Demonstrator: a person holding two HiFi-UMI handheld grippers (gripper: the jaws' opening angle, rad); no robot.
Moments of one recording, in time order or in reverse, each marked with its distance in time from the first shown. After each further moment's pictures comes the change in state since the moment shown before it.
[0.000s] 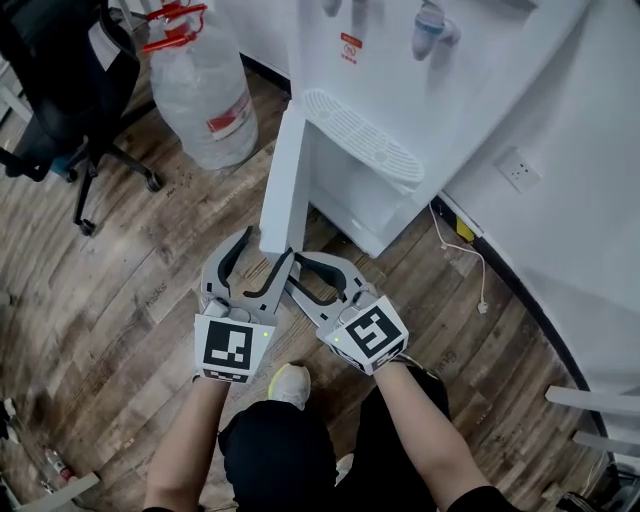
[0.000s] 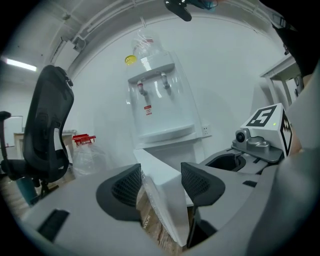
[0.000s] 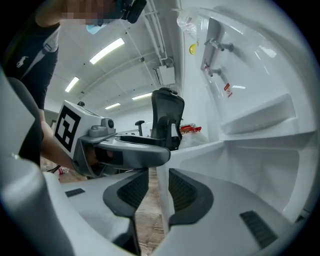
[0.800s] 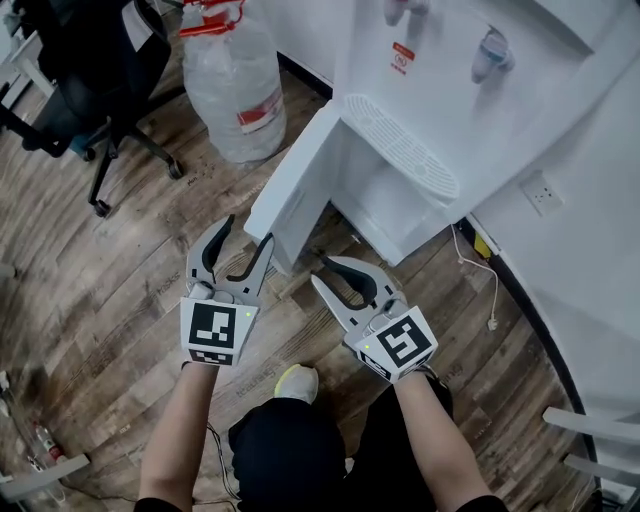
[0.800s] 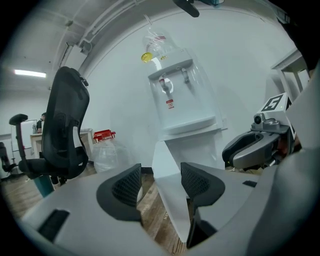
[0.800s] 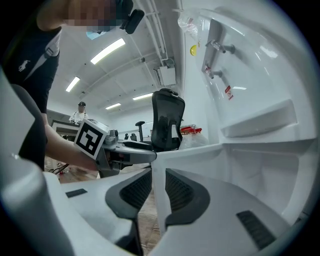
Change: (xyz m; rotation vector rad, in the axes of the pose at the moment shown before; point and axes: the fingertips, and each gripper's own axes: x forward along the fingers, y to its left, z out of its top) left arm -0.020 0.075 -0.027 -0.011 0.048 0.142; right arm -0.002 -0.001 0.009 -0.010 -0.009 0.005
